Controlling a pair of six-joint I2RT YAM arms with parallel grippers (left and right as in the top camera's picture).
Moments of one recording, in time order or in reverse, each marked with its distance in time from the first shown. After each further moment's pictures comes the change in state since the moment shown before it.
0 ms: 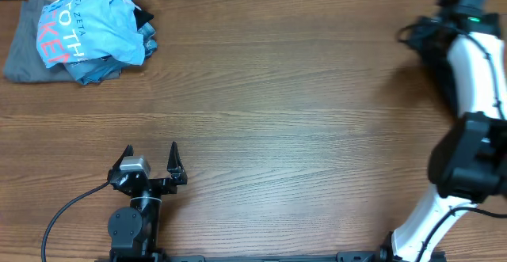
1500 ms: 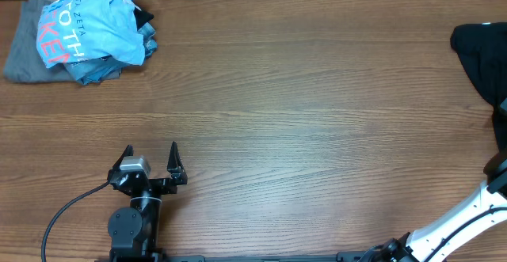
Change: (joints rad) left arm 0.000 0.000 0.000 0.000 0.000 0.000; right arm -0.590 0.228 -0.025 0.093 0.158 -0.269
